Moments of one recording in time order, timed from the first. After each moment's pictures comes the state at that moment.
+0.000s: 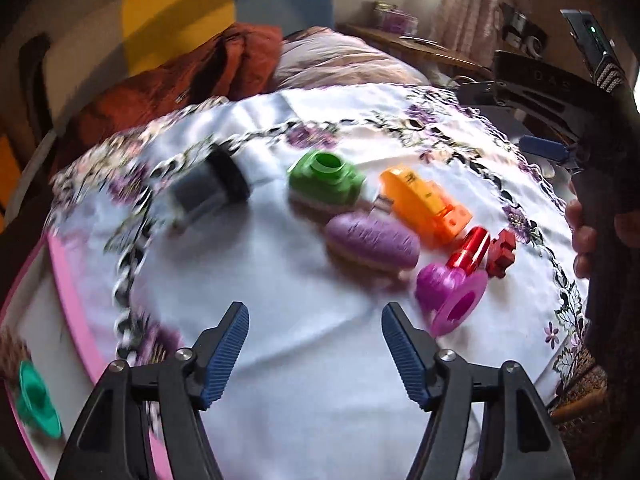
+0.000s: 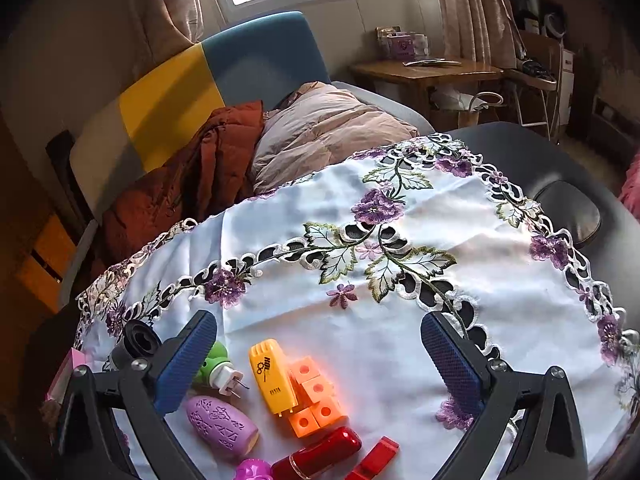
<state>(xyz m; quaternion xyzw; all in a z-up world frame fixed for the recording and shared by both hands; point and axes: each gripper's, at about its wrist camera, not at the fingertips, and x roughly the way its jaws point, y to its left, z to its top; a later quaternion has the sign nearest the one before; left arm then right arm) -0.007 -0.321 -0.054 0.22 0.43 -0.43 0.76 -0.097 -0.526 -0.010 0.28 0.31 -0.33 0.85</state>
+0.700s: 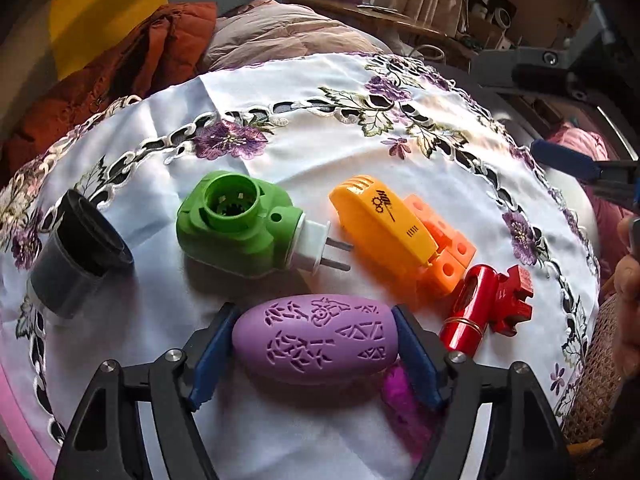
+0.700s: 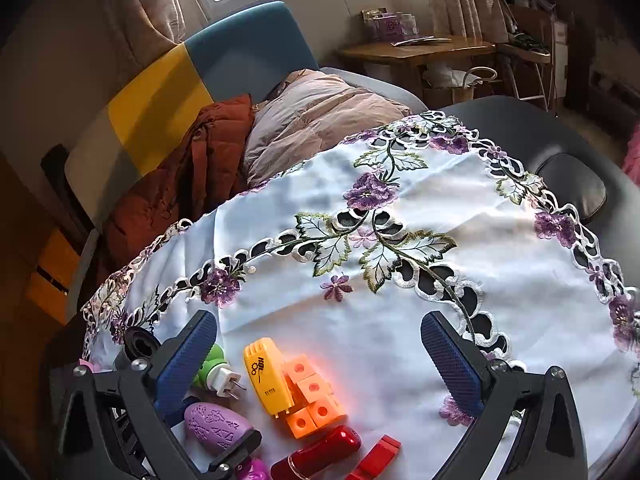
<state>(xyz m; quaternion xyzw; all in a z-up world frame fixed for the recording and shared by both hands) 0.015 -0.399 -0.094 0.22 0.47 -0.48 0.71 -0.100 -0.542 -0.021 0.32 0.32 -0.33 0.83</state>
